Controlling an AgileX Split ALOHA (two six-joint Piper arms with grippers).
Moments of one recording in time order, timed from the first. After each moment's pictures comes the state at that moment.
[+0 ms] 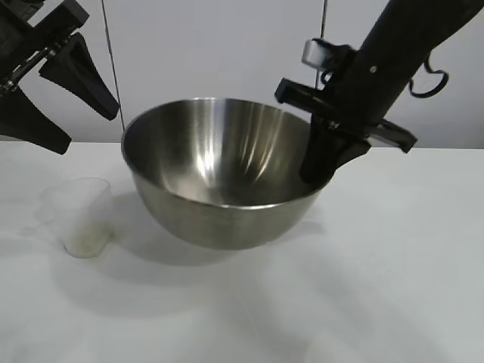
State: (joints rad) left arm -0.15 1.64 -1.14 -0.77 0.92 0.36; right arm 0.30 2.01 -1.44 0.44 0.91 -0.10
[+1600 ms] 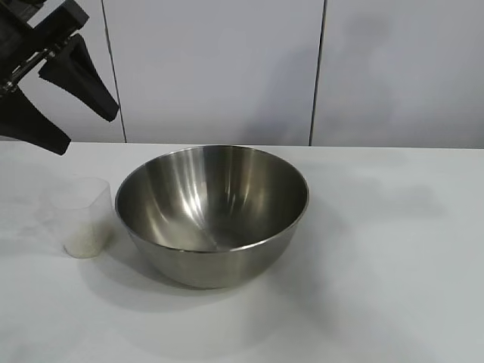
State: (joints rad) left arm -0.15 1.64 -1.14 -0.76 0.91 0.36; right arm -0.21 1.40 -1.75 -0.26 1.12 0.07
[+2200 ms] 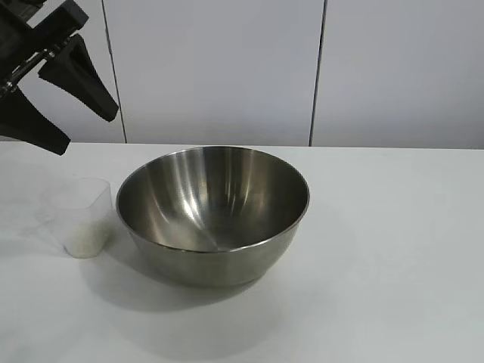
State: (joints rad) left arm -0.15 1.64 -1.14 -0.76 0.91 0.36; right arm -0.02 0.51 -1.38 0.13 1.24 -0.10
